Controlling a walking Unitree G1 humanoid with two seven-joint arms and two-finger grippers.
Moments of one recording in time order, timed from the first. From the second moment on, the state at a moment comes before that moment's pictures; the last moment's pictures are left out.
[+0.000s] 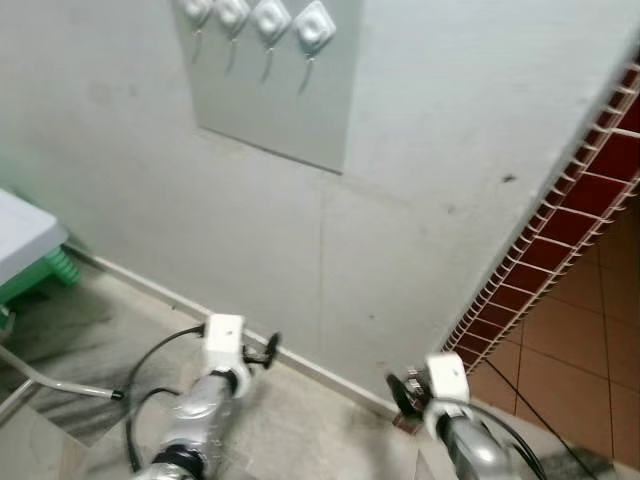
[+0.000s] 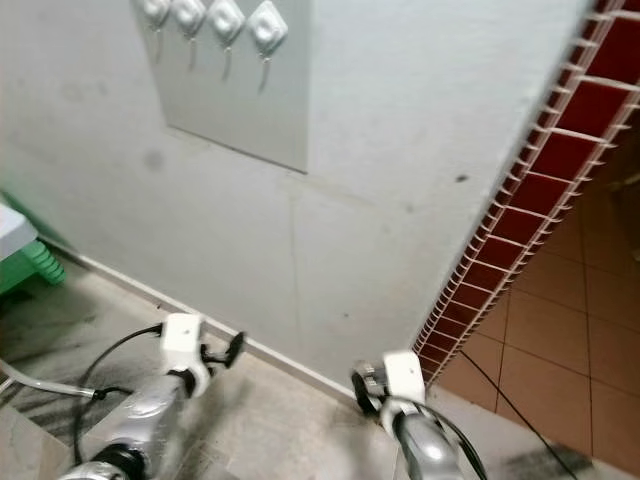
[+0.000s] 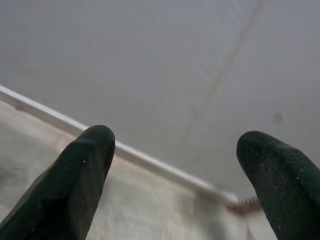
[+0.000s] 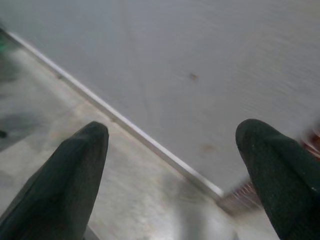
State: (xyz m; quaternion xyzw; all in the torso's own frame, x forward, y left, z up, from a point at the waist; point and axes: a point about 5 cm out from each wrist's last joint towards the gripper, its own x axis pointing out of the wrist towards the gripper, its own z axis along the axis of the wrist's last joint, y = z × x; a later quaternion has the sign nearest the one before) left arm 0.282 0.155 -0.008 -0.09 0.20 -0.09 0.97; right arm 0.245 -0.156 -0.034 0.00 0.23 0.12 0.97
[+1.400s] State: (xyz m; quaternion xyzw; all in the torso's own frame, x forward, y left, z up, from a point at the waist) left arm 0.322 0.149 0.074 -0.01 0.02 -0.02 1.00; right arm 0.288 -0.174 0.032 0.05 0.05 0.06 1.00
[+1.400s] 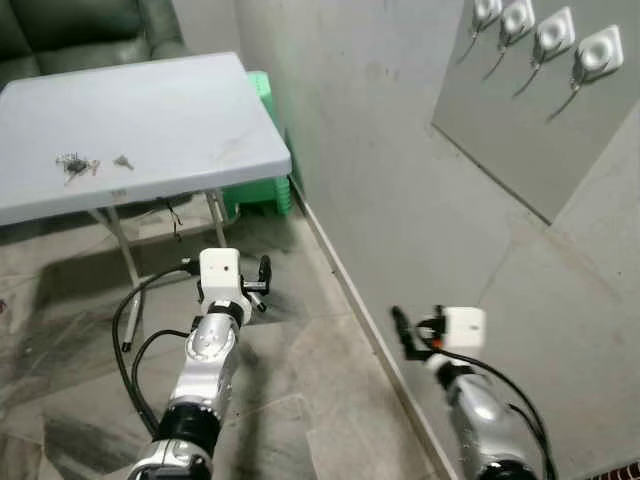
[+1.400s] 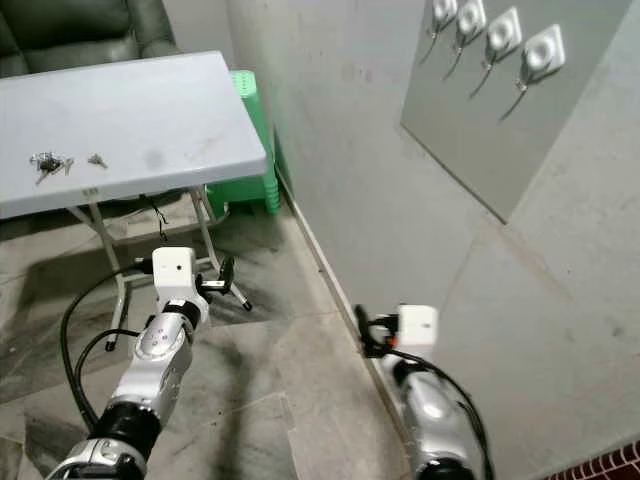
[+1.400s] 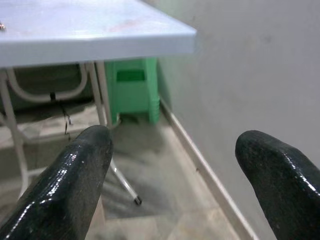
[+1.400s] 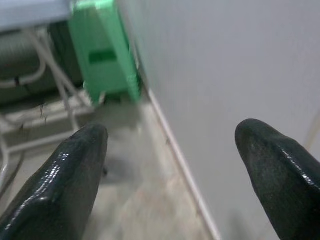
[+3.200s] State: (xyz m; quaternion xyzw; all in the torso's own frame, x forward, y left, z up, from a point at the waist) left arm 0.322 0.150 0.140 -0.13 -0.04 -0.09 0.99; right arm 0.294 -0.151 0.115 -0.01 -0.07 0.11 0.99
